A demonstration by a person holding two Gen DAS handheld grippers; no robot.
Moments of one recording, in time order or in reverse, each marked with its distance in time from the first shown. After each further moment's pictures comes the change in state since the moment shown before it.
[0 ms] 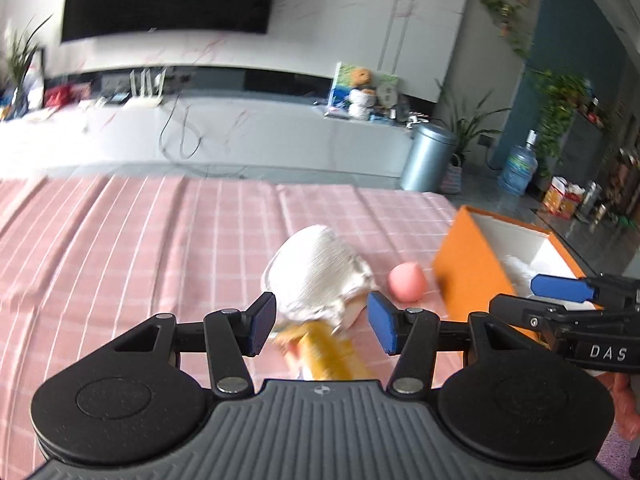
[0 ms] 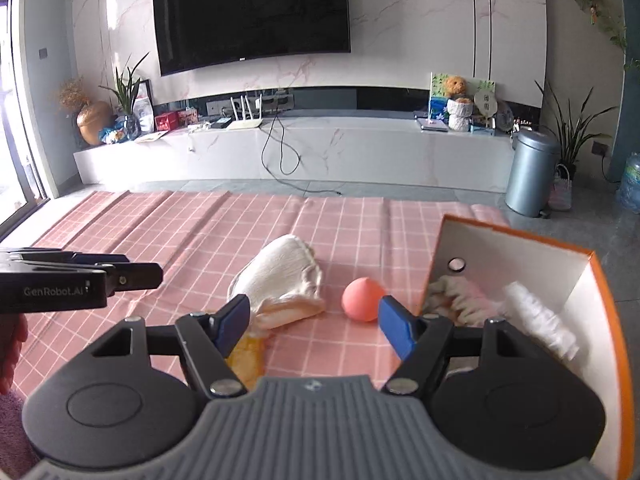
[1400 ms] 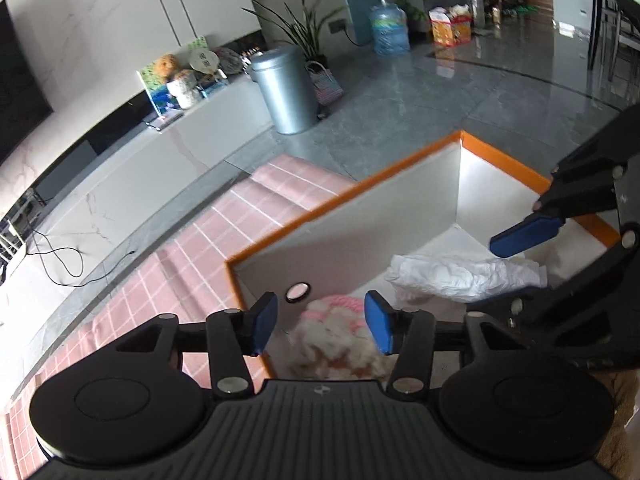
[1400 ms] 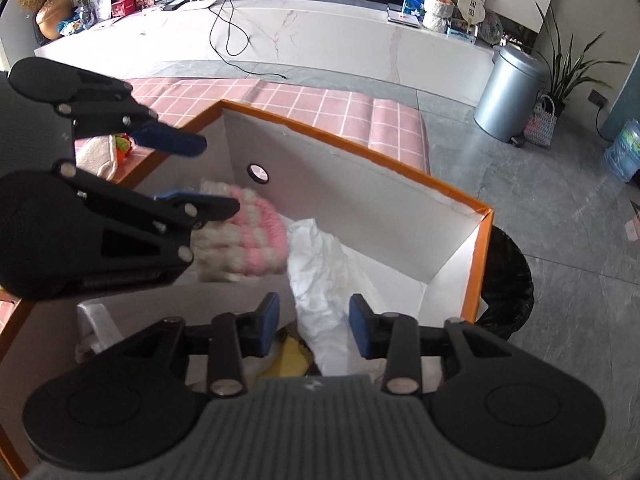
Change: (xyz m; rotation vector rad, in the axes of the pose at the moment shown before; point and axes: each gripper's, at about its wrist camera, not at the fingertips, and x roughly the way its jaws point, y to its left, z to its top) left arm 0.189 -0.247 0.032 0.704 0.154 -0.097; right arm 0.083 -0.227 0.021 -0.093 0.350 -0.078
